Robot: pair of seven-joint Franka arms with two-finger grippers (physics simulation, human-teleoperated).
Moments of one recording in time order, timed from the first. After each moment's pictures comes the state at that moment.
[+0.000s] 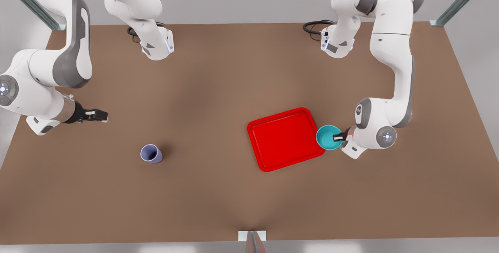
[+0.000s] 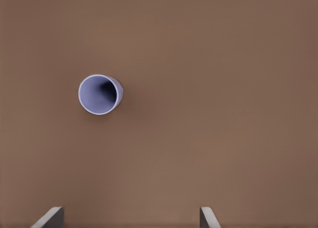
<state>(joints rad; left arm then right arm) -0.25 0.53 0.07 -1.72 -0.20 1.93 -0.28 -0.11 0.19 0.05 -1.57 0.01 1.61 -0.05</state>
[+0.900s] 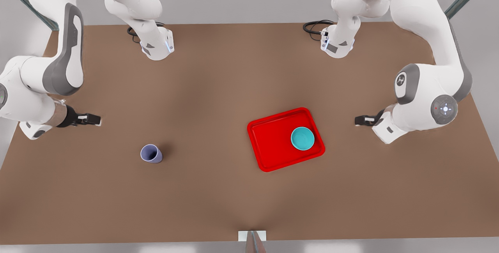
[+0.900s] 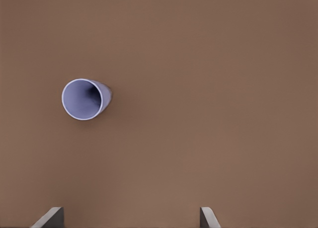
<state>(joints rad) -0.21 0.31 0.14 -1.40 -0.11 1.46 0.06 -0.19 0.26 0.05 -1.57 0.04 1.67 -0.12</state>
